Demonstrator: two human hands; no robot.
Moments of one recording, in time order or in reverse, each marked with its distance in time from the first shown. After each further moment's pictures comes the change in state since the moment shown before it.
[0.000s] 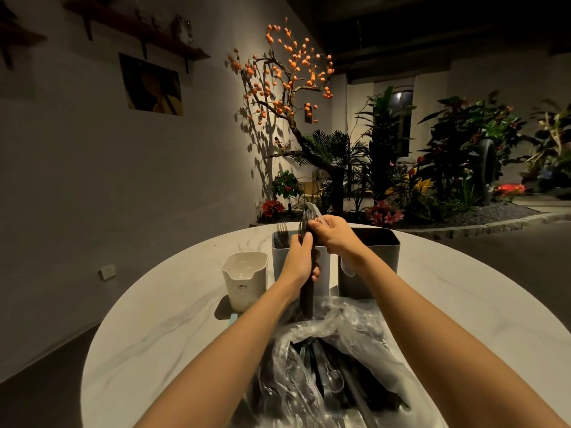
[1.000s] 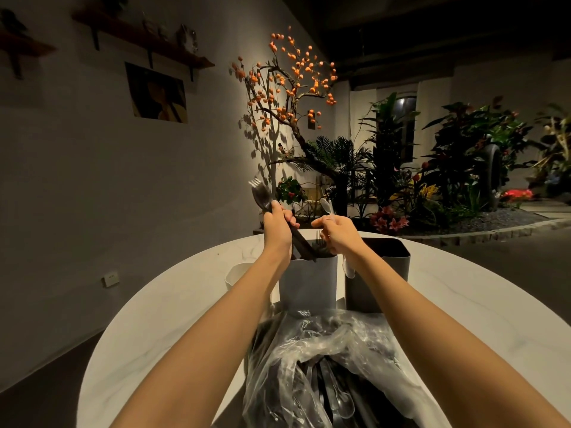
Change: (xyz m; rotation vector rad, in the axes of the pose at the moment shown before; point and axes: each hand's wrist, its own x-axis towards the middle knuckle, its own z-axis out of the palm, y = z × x) left_hand 0.052 0.055 -0.026 -0.430 0.279 0.230; right_hand 0.032 -0.004 0.004 0.076 0.134 0.087
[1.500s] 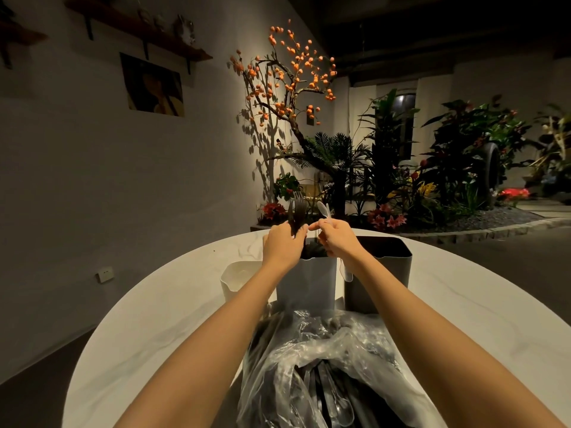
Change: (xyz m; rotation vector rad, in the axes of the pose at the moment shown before) left_hand 0.014 -0.043 -0.026 1.080 -0.142 0.220; right_hand 0.009 0.016 0.005 -0.022 -0.036 -0.006
